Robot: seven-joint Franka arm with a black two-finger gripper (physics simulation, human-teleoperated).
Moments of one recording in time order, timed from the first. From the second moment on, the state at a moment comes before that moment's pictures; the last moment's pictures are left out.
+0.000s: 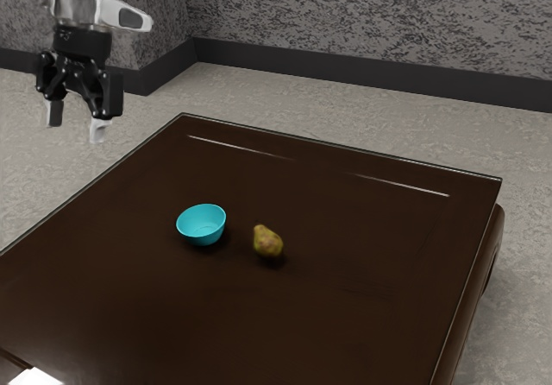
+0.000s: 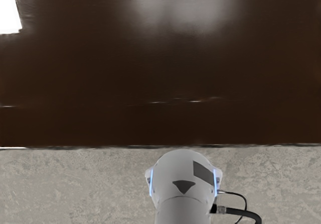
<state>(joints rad) -0.07 -0.09 0.01 -1.48 0.07 0.93 0.00</state>
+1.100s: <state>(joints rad) -0.18 0.61 0.10 -1.49 -0.11 1.97 1.69</state>
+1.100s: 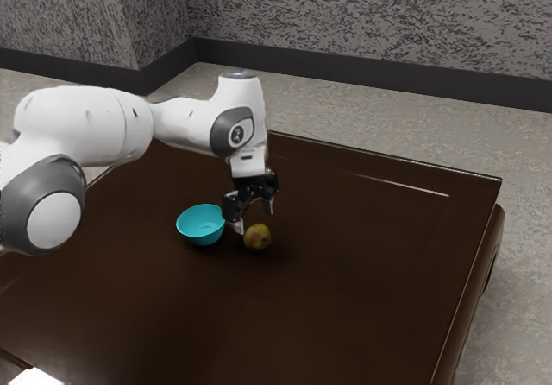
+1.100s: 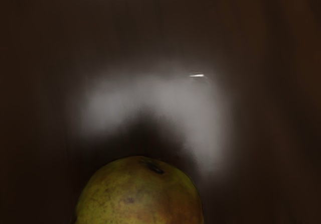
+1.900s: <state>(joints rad) -0.18 0.69 0.14 -1.49 -0.25 2.05 2.19</state>
